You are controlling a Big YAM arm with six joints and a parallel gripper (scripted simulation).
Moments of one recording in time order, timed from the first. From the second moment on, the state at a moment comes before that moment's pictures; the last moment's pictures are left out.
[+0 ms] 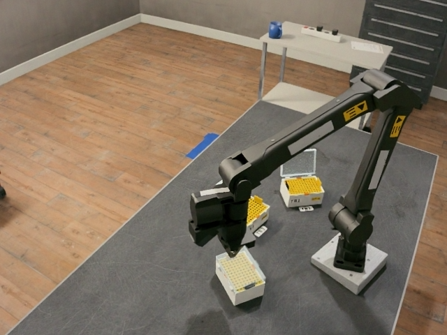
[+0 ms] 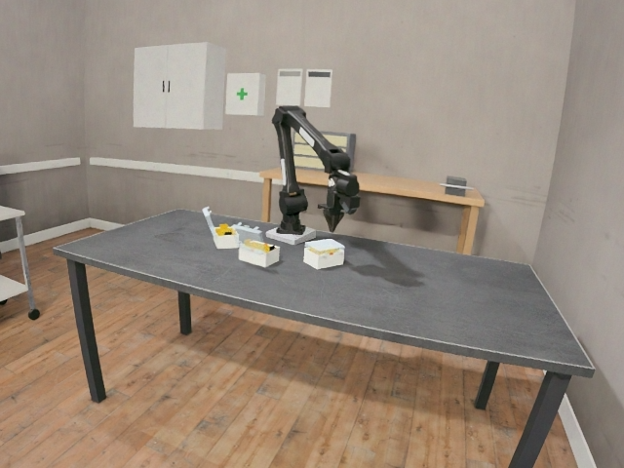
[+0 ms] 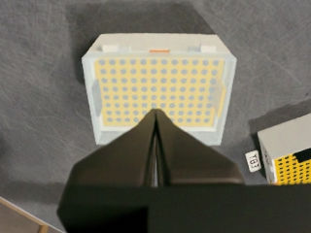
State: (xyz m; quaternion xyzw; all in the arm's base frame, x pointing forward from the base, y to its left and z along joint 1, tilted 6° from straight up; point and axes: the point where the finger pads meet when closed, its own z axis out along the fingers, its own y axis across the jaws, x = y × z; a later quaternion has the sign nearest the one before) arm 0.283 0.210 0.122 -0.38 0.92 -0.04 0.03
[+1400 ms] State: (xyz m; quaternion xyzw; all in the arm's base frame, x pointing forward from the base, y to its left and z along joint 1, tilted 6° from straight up) arm 0.272 0.201 0.131 -0.38 0.92 -0.05 0.02
